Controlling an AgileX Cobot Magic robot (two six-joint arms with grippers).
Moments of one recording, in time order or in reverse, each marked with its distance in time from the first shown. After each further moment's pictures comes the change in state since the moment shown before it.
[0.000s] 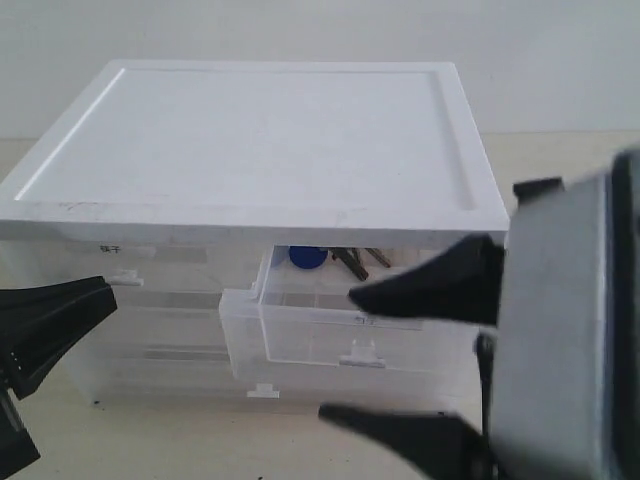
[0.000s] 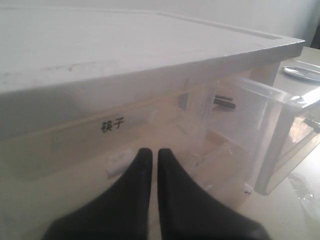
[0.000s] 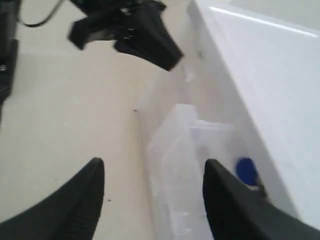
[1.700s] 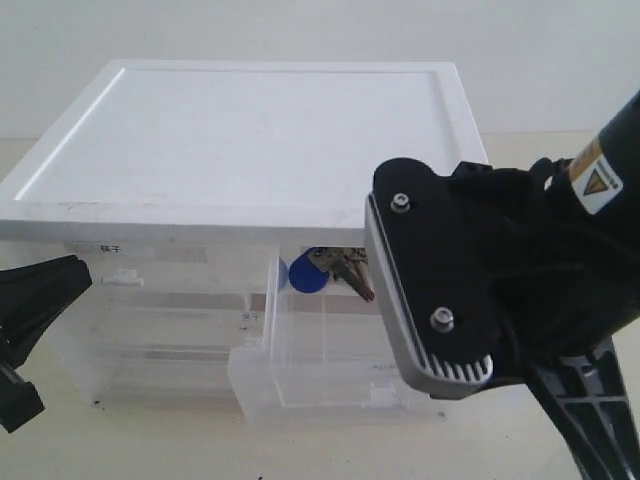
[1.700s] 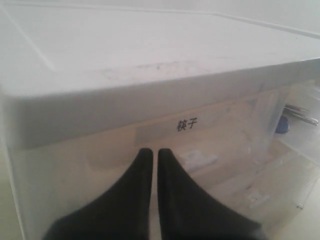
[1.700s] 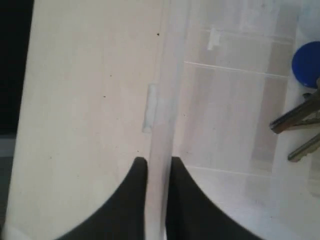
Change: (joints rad) left arm 0.000 0.000 0.000 -0.158 0.071 0.049; right arm -0.261 0.357 -0.426 0.028 0.850 -0.462
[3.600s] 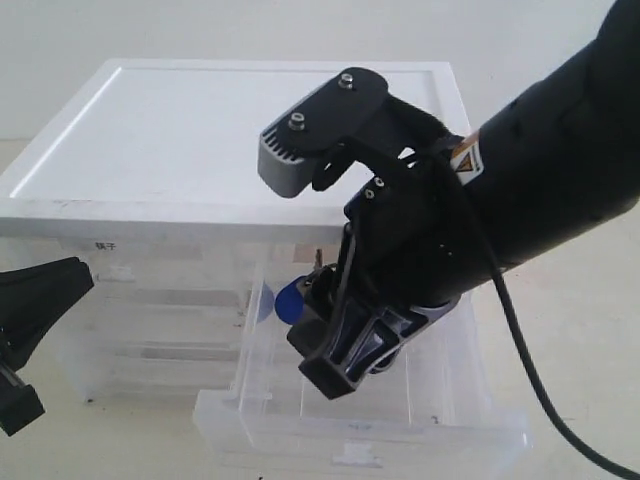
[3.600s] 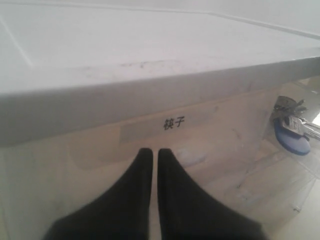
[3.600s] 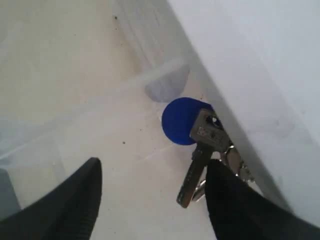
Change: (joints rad) left arm 0.000 0.000 0.000 0.013 0.000 -0.007; right arm 0.004 0.122 0.004 0.081 -0.363 0.643
